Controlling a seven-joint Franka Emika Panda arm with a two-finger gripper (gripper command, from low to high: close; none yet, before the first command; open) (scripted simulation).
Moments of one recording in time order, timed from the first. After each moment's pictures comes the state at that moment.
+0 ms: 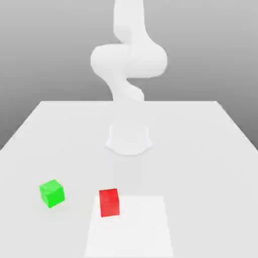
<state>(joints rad) 0.01 -0.73 -0.02 -2.36 0.00 2.35 0.76</state>
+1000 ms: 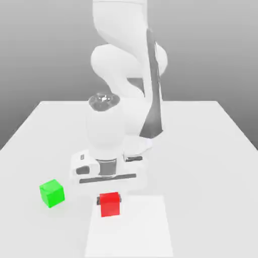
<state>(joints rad) -0.05 0.20 -0.07 -2.82 0.11 3.02 0.38</state>
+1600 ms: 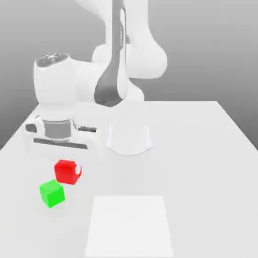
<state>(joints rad) -0.33 -0.13 -0.29 -2.81 -0.08 2.68 0.67</state>
